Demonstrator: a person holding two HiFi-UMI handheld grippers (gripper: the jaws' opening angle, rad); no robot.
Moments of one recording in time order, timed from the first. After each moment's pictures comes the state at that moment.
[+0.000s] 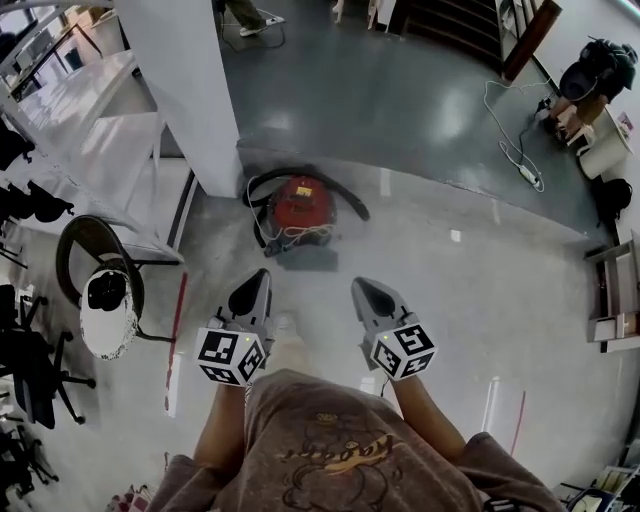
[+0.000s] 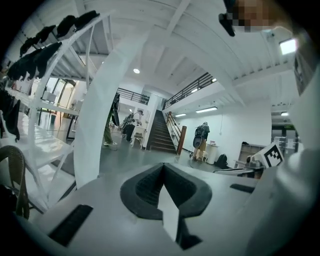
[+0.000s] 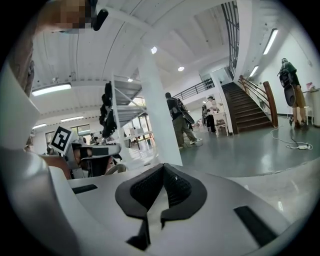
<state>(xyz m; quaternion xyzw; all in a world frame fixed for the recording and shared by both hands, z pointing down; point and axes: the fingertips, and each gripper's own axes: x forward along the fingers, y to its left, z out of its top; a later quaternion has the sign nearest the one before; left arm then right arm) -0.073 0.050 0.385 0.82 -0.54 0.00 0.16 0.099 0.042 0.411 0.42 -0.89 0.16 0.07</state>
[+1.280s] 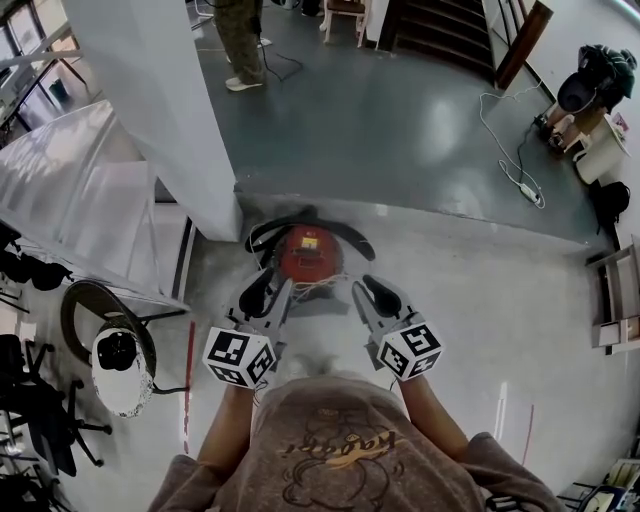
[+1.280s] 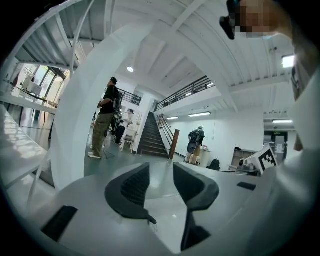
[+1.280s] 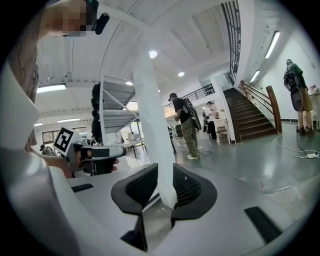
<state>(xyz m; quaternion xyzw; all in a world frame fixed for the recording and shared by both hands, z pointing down) -0.073 -0.091 0.353 0.86 -0.49 -0.02 0.16 0.075 -0.092 0.377 0.43 -0.89 0.14 0.04</state>
